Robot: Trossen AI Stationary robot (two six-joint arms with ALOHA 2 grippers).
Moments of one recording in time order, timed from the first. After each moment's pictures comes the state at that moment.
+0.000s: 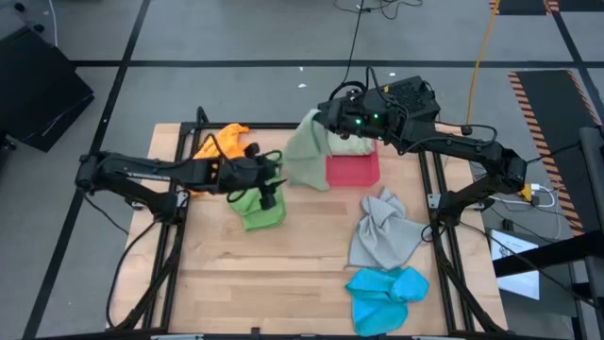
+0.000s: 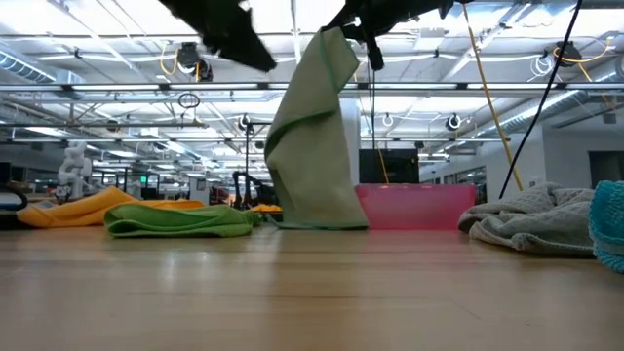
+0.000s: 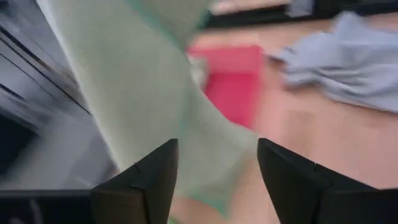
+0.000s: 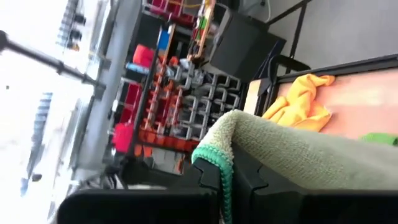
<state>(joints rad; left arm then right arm) -0.01 1.29 1.00 -0.25 -0.43 0.09 -0.40 1.44 1.24 0.04 -0.05 1.26</state>
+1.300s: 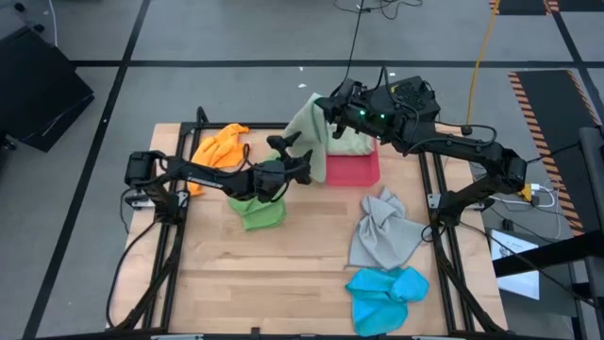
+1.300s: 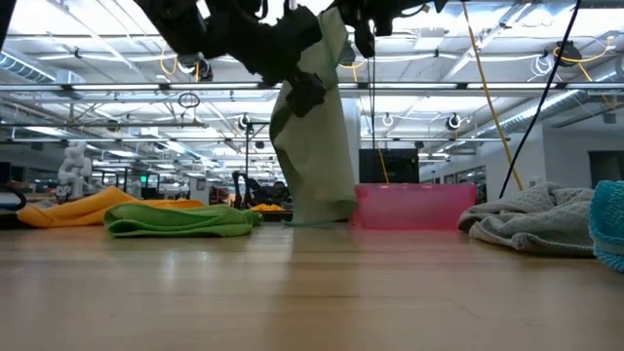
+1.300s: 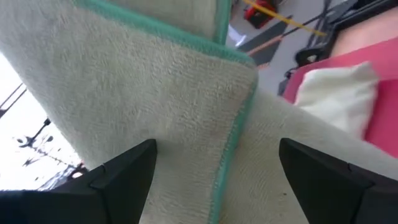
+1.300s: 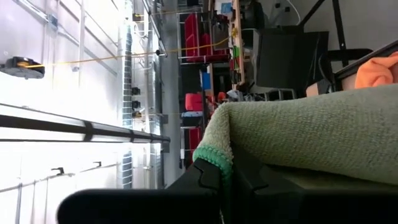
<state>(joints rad) 0.06 1.73 1.00 0.66 -0.90 0.81 -0.39 1.43 1.24 0.21 0.09 1.64</state>
